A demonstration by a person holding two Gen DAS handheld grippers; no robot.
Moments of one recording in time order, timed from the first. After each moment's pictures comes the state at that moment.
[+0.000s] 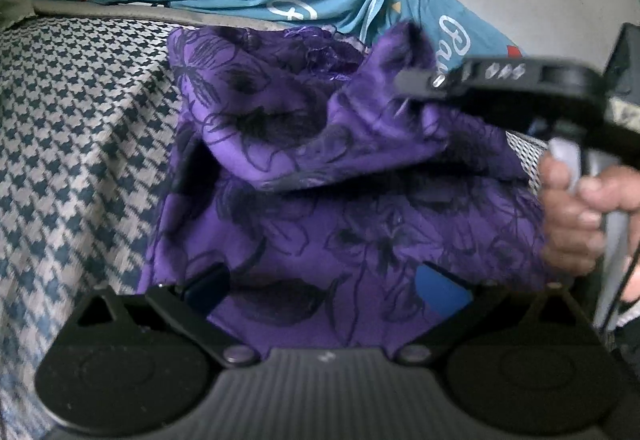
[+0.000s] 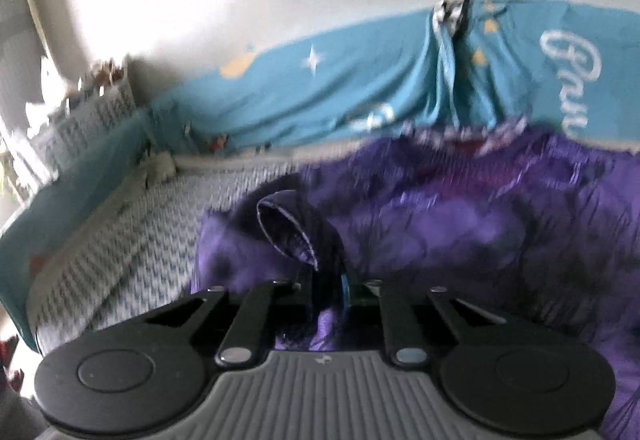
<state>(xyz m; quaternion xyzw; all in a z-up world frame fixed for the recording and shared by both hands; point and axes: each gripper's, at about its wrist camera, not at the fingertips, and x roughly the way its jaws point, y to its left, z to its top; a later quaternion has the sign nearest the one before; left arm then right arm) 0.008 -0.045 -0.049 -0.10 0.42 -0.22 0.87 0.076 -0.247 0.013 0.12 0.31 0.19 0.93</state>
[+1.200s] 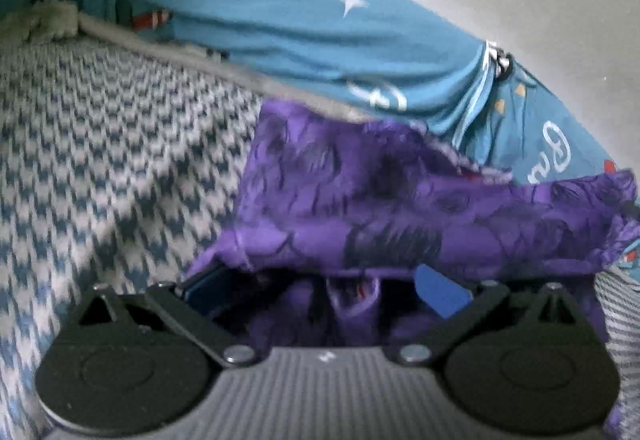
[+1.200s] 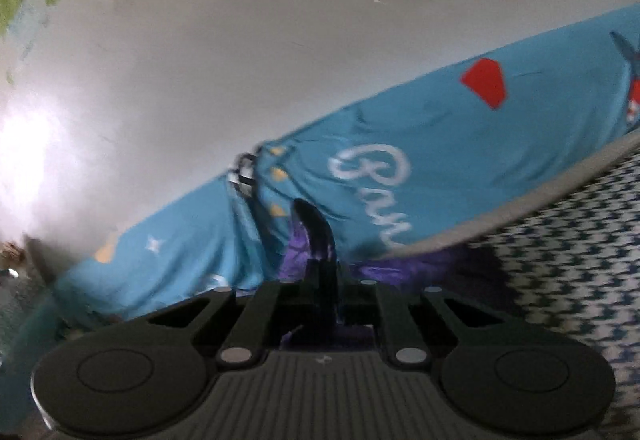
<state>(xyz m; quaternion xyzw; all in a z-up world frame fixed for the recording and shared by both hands) 0.107 -0.056 -0.059 -0.17 0.36 -0.10 0.91 0.115 -0.385 0.034 0.23 0.22 -0.01 0.95</state>
